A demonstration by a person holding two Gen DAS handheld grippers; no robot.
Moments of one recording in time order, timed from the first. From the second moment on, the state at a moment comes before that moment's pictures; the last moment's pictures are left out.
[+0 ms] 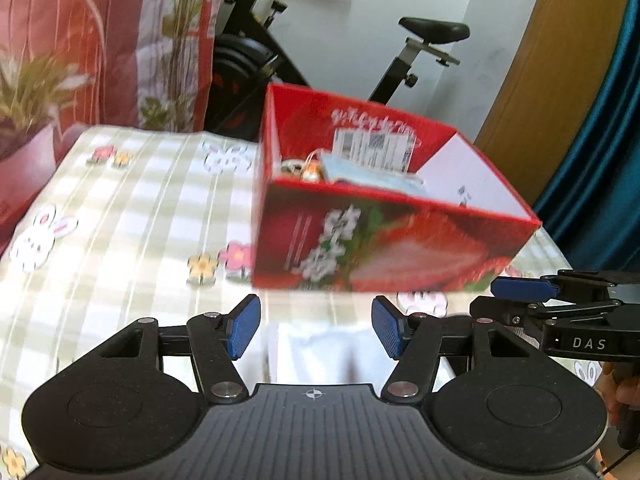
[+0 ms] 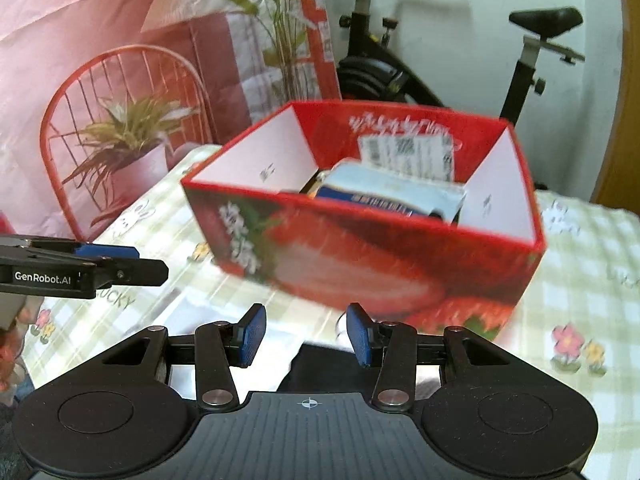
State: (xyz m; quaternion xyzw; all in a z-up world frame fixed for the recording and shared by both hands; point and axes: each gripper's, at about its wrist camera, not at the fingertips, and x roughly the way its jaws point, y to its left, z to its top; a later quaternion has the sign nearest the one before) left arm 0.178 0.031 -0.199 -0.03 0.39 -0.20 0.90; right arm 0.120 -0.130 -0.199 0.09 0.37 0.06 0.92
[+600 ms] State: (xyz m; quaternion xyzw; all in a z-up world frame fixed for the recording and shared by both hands) left arm 0.164 0.042 -0.247 -0.07 0.43 -0.22 0.87; right arm 0.115 -0.101 -0.241 0.12 0.41 0.07 0.90
